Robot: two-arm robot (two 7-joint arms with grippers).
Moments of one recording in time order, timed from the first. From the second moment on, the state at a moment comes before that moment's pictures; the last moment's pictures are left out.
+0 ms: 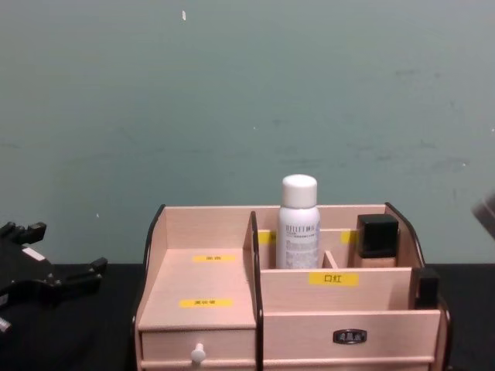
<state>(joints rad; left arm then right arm) -0.20 0.60 0.45 -1.41 -0.25 -0.12 0.03 -0.06 0.44 -0.36 -1.81 0.14 0.44 0.32</state>
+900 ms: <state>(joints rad) -0.20 0.60 0.45 -1.41 -0.25 -0.12 0.03 -0.04 0.40 -0.35 -1.77 0.11 0.41 0.34</state>
